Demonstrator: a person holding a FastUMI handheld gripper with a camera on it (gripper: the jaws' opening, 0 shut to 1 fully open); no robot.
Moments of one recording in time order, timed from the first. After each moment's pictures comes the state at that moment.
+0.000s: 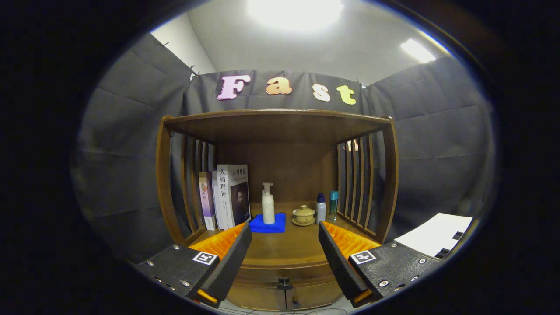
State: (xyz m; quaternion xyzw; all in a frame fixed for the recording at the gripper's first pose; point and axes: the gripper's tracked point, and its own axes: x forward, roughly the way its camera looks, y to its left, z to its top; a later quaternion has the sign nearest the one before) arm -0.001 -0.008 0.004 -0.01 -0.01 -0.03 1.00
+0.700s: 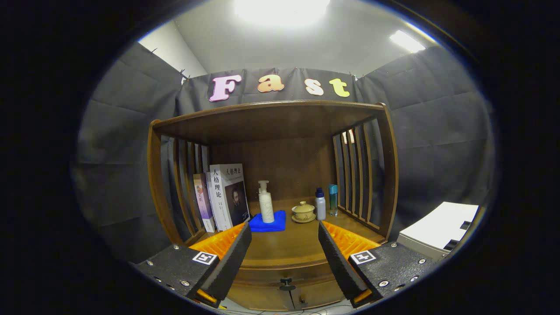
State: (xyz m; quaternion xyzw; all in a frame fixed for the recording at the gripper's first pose) arm 0.014 -0.025 -0.010 0.04 0.00 -0.03 1.00
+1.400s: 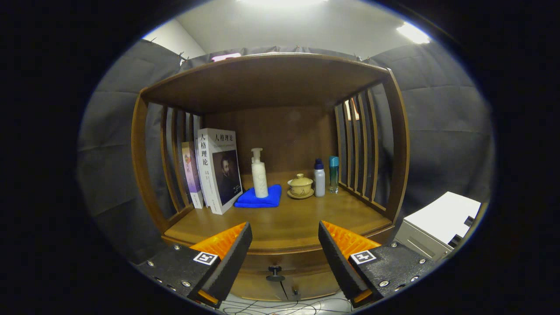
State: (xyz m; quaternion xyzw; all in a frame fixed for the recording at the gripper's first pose) arm 0.046 -0.037 -0.083 0.01 0.09 -0.02 1.00
